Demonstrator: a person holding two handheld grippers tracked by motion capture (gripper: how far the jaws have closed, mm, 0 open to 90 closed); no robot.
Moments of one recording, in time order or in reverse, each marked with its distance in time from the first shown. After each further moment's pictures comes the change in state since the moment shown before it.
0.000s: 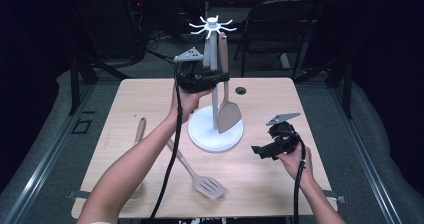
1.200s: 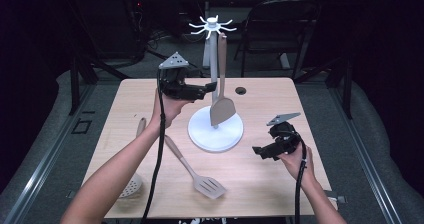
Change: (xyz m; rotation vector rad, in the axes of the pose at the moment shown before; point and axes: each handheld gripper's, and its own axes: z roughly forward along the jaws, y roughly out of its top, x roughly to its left) left arm 0.001 -0.012 -0.044 0.044 0.139 0.053; right arm -0.003 -0.001 0.000 0.020 0.001 -0.011
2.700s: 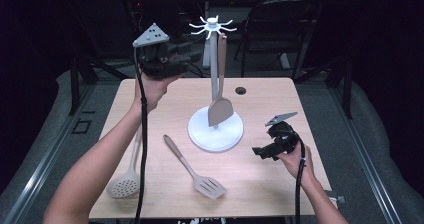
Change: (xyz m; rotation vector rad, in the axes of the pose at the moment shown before) left arm 0.002 0.059 -0.049 -0.133 0.090 0.087; right arm -0.004 0.000 0.008 0.042 0.012 -0.002
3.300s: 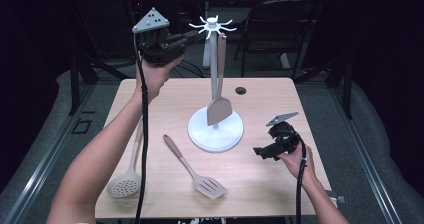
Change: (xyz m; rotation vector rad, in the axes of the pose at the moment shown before) left arm 0.007 0.024 0.007 -0.046 0.020 0.012; right arm -0.003 -0.001 -0.003 0.024 -0.019 -0.016
